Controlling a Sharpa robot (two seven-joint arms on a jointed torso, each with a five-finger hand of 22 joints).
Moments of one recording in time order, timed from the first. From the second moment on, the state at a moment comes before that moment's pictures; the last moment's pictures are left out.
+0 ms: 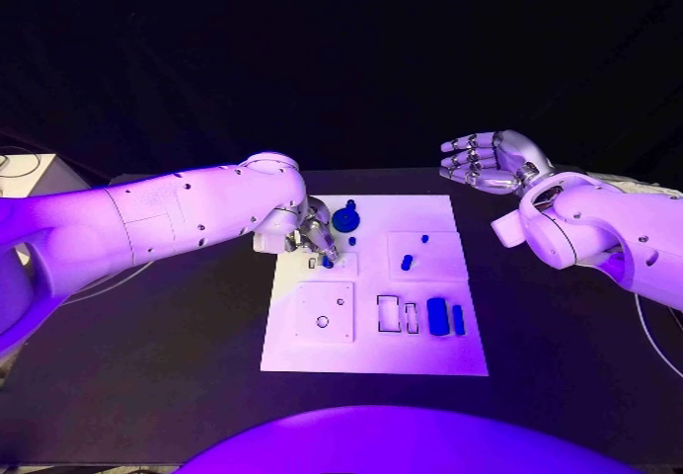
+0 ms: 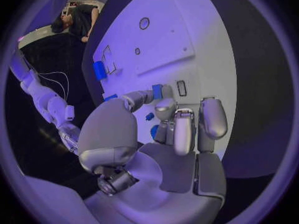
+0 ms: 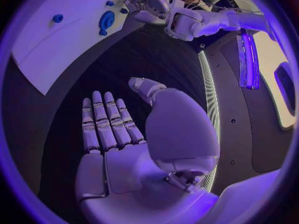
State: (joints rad) left arm 1.34 -0.50 -0.19 1.19 -0.96 0.41 -0.54; left_hand 1.00 -0.14 0.69 0.13 0.47 0.95 0.06 0.64 0.74 1.35 -0.04 1.19 0.86 1.47 -0.08 1.52 1.31 0.10 1.31 0.03 1.38 1.24; right arm 1.30 -0.86 -0.17 1.45 -0.56 -0.48 0.21; right_hand 1.27 -0.19 0.51 0.05 0.34 0.67 0.18 0.20 0.19 0.89 0.23 0.07 0.06 0.81 0.21 0.06 0.28 0.17 0.56 0.29 0.06 0.20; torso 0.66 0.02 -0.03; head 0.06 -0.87
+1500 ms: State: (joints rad) left arm 1.34 -0.47 -0.19 1.15 -0.96 0.43 -0.55; left_hand 0.92 -0.13 0.61 0.08 0.33 0.98 0.02 0.65 0.72 1.35 -0.04 1.20 0.88 1.47 -0.09 1.52 1.31 0.10 1.32 0.04 1.38 1.24; right arm 1.30 -0.86 -0.17 1.45 -0.56 -0.47 0.21; right_hand 1.27 -0.19 0.50 0.05 0.34 0.67 0.18 0.19 0.19 0.89 0.23 0.07 0.06 0.79 0.22 0.06 0.25 0.16 0.49 0.29 0.05 0.16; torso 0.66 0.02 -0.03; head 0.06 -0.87
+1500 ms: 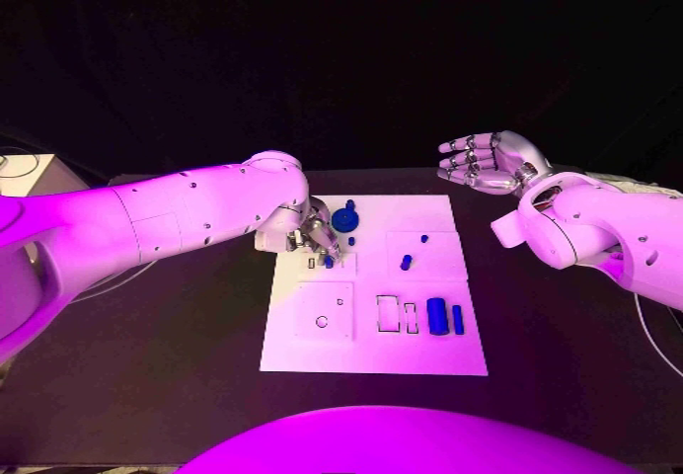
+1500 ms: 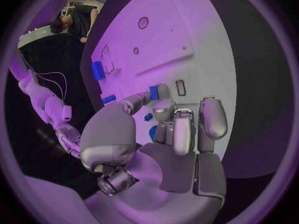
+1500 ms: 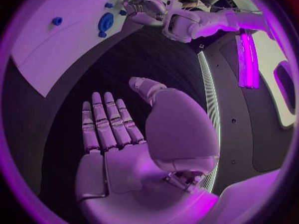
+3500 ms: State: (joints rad) left arm 1.37 -0.61 -0.07 1.26 -0.88 0.36 -0.52; left_hand 1.10 -0.12 0.37 0.27 0.14 0.88 0.08 0.59 0.68 1.14 0.01 1.01 0.58 1.47 -0.06 1.42 1.26 0.12 1.15 0.06 1.19 1.01; right arm 1.30 -0.85 -0.17 1.41 -0.56 -0.45 0.21; right_hand 1.27 -0.18 0.44 0.06 0.33 0.70 0.19 0.19 0.19 0.89 0.23 0.06 0.06 0.84 0.21 0.08 0.23 0.15 0.50 0.29 0.05 0.13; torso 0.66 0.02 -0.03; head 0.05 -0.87
